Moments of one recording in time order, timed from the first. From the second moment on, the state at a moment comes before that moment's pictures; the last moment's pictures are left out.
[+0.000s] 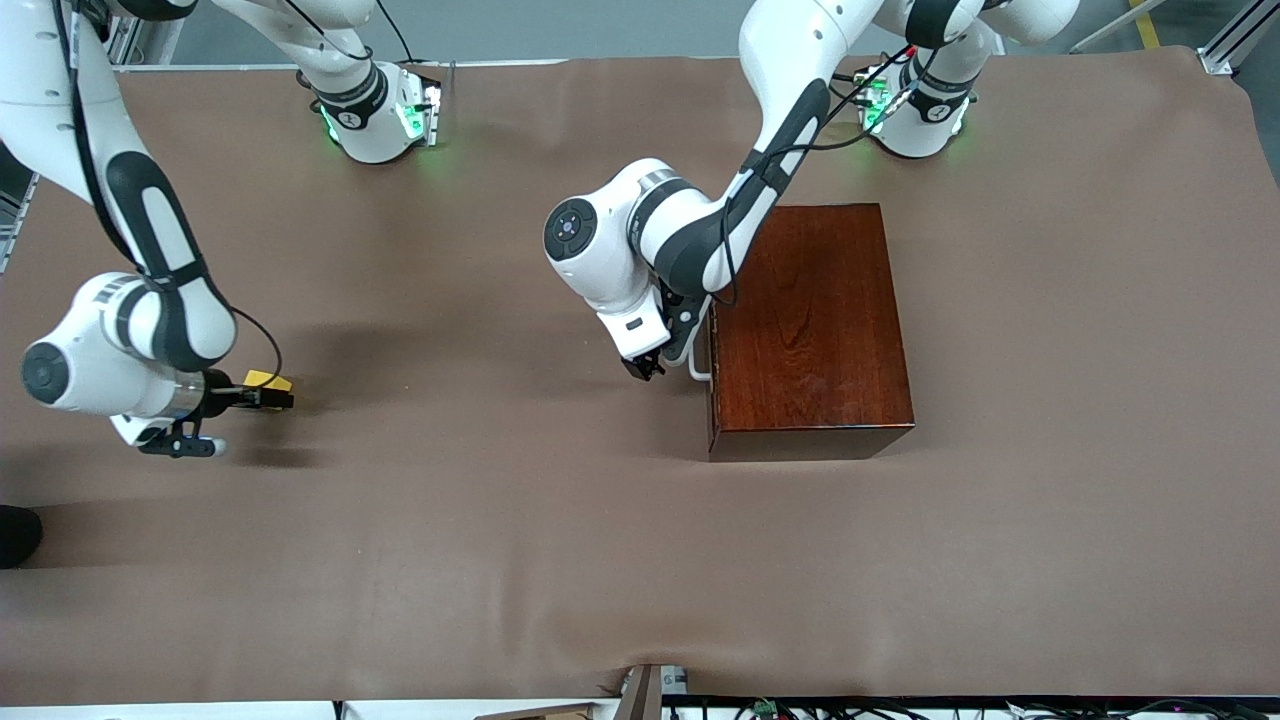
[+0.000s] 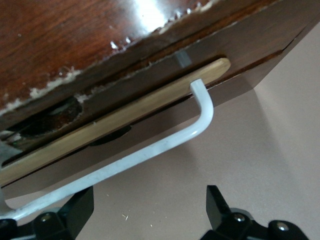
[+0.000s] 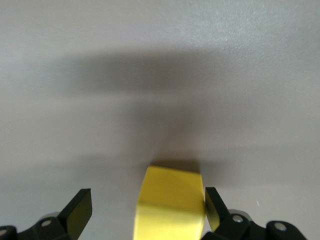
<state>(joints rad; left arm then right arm) -0.94 0.83 0.12 -1.19 0.14 1.78 -2.02 -0.19 0.53 -0.02 -1.86 0.12 2.15 -0.22</state>
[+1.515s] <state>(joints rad) -0.70 0.19 0.12 -1.51 0.14 1.66 -0.95 -0.10 0.13 0.00 -1.58 0.06 1.62 -0.22</state>
